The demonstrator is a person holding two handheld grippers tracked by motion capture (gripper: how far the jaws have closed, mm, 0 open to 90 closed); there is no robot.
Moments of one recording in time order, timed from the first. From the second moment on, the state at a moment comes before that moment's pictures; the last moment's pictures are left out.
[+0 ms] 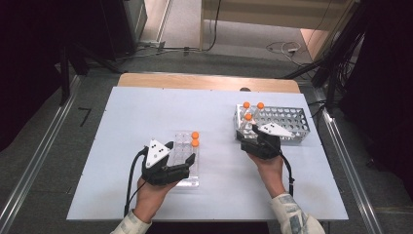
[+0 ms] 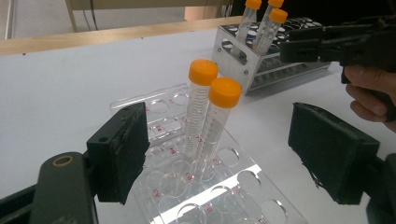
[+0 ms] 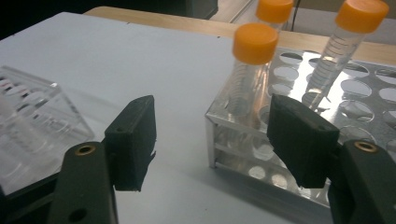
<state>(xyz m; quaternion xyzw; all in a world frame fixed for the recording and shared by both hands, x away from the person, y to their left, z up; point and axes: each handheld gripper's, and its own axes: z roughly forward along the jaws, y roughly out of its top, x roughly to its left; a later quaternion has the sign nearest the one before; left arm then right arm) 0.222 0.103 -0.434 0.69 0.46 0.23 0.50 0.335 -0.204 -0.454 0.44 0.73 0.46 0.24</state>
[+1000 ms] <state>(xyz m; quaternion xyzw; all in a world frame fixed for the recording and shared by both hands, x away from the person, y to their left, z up) 0.222 0.103 -0.434 0.69 0.47 0.23 0.50 0.360 -0.204 -0.461 0.44 0.71 0.48 0.27</state>
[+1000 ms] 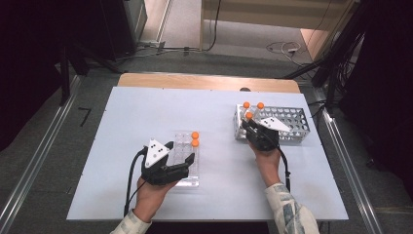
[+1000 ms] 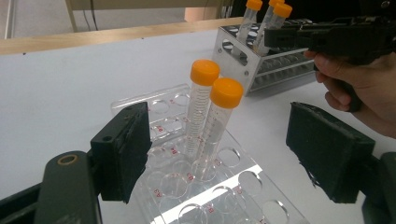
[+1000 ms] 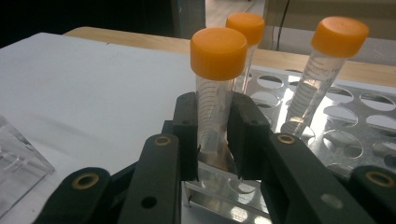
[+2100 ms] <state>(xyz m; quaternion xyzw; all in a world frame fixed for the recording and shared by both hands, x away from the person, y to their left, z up) 0.217 0.107 -0.427 0.69 0.46 0.24 0.51 0.284 -0.191 -0.414 0.32 0.76 0.52 0.21</state>
